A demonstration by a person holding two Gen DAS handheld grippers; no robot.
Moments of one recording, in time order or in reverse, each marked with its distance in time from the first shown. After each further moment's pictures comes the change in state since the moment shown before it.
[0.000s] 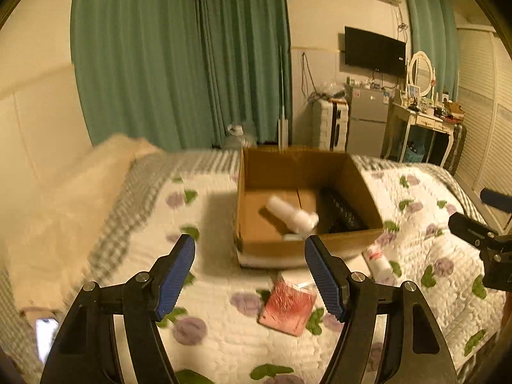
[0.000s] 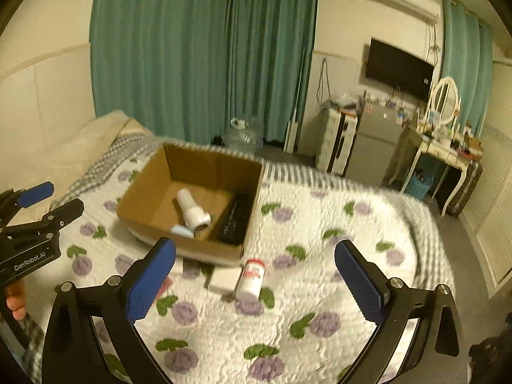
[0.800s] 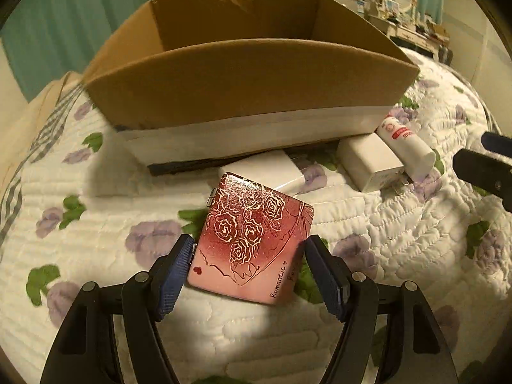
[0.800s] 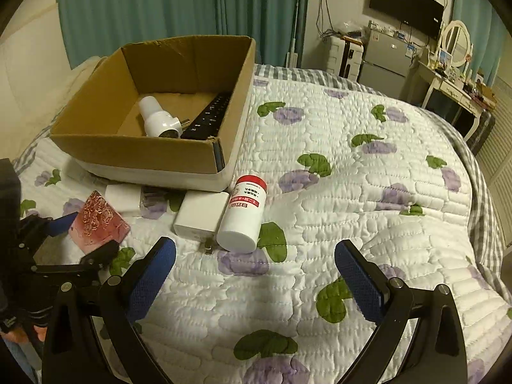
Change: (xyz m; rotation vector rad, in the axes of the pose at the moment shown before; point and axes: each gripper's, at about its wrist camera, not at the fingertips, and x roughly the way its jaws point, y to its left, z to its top) left arm 0.127 -0.059 -0.093 0.179 0.344 -0.090; right arm 0.114 -0.013 -0.067 0.065 0.256 0.004
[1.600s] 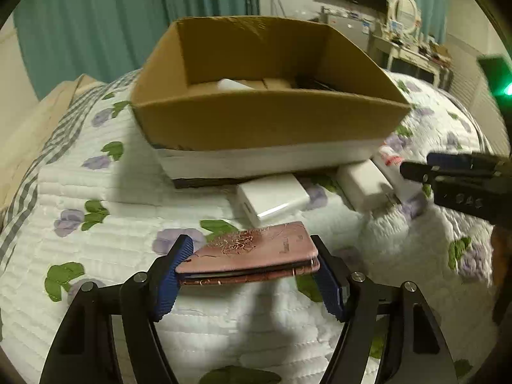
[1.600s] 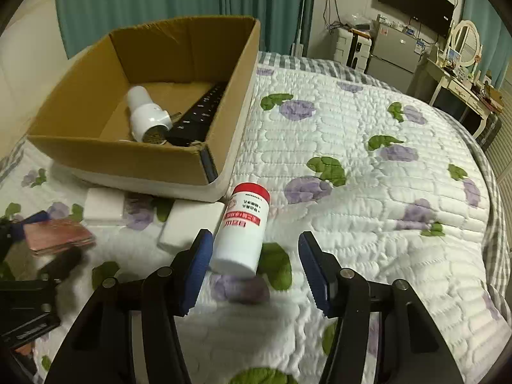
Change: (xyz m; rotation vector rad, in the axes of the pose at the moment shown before) left arm -0.049 0.008 -0.024 -0.086 -0.075 -0.012; right arm 0.047 0.000 0.021 -0.026 0.063 -0.001
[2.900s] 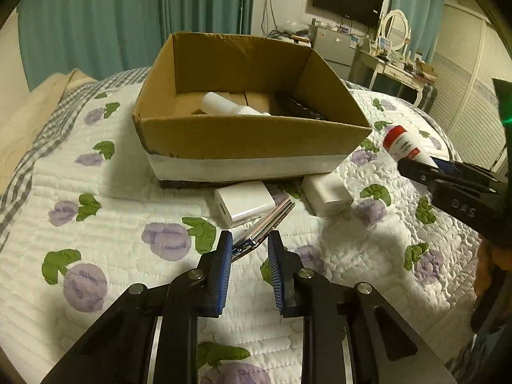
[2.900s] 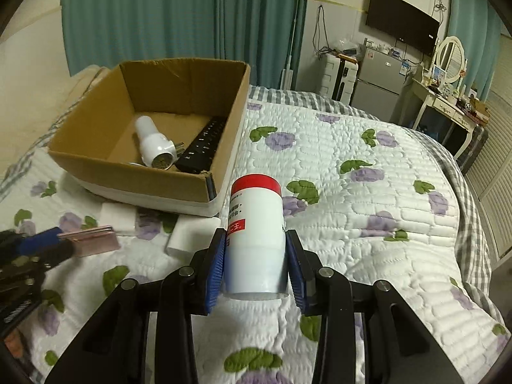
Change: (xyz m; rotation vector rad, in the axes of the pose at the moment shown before) left arm -0.014 0.012 0.022 -0.040 -0.016 -0.128; right arm -0.063 -0.002 -0.010 -0.002 -0.143 -0.036
